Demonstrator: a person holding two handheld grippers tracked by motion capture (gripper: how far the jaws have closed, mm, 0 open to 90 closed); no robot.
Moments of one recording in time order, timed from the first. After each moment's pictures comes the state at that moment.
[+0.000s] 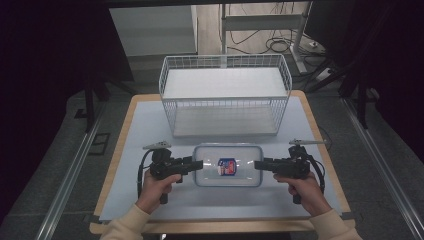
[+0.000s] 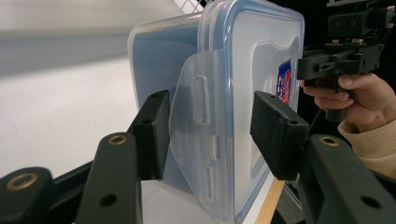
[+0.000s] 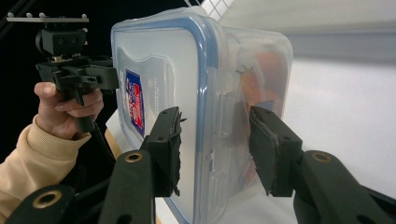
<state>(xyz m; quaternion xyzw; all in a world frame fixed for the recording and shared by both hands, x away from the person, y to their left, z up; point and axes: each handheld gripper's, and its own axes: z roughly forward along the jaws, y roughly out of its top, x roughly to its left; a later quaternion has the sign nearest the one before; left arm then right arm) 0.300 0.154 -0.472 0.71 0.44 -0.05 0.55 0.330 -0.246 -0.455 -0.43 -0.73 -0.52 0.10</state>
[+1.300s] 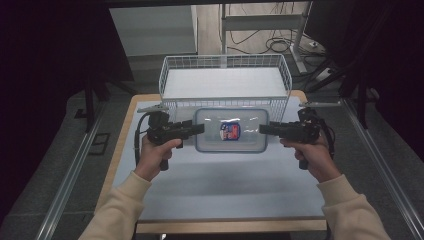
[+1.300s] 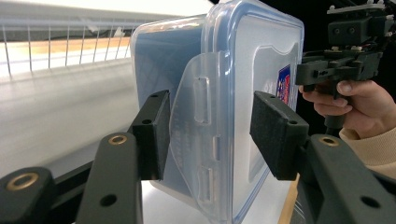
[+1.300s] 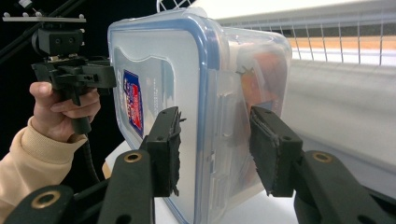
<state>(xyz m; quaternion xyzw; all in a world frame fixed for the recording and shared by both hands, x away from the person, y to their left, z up) 0.345 0.153 -0.379 0.70 0.41 0.01 0.59 0.376 -0.245 -0.366 -0.38 -0.74 -0.56 0.04</state>
